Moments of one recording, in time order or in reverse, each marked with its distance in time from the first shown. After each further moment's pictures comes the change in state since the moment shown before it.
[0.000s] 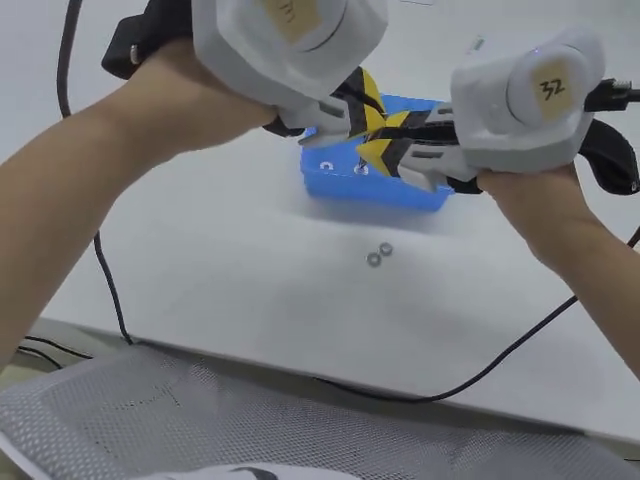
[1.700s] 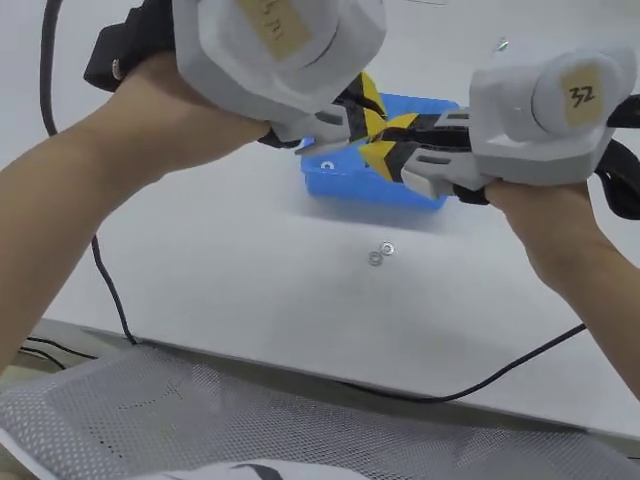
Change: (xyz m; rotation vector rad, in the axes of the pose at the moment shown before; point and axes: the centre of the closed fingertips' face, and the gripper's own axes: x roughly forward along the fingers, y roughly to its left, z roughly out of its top) left arm -0.020 -0.016 0.013 0.020 -0.012 0.038; right arm -0.020 0.015 0.013 0.073 -0.068 -0.036
